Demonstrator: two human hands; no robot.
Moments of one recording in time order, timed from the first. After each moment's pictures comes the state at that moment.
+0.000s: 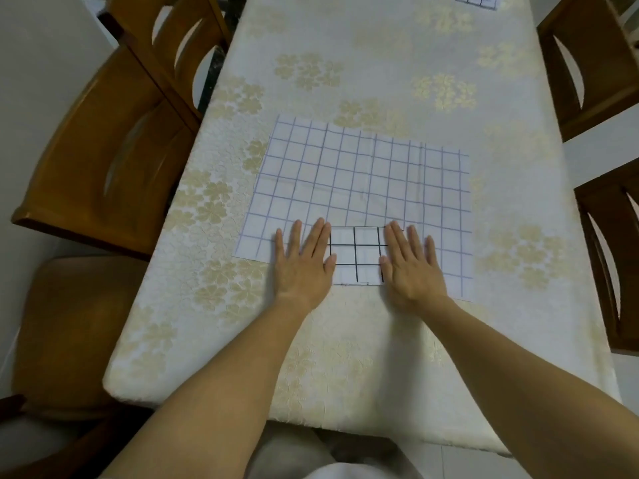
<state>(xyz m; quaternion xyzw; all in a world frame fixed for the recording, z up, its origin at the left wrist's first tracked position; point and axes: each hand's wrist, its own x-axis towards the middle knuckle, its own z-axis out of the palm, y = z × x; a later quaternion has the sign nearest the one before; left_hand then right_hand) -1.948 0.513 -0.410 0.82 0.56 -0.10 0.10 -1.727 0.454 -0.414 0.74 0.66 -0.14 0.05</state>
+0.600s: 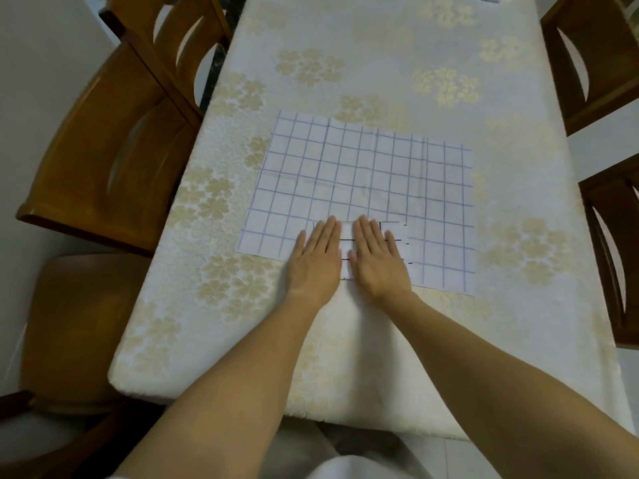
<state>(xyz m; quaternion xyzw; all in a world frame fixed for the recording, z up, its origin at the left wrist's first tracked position) -1.932 0.510 -0.409 0.83 0.53 -0.08 0.13 -1.786 0.473 -0.419 0.72 0.68 -0.16 0.00</state>
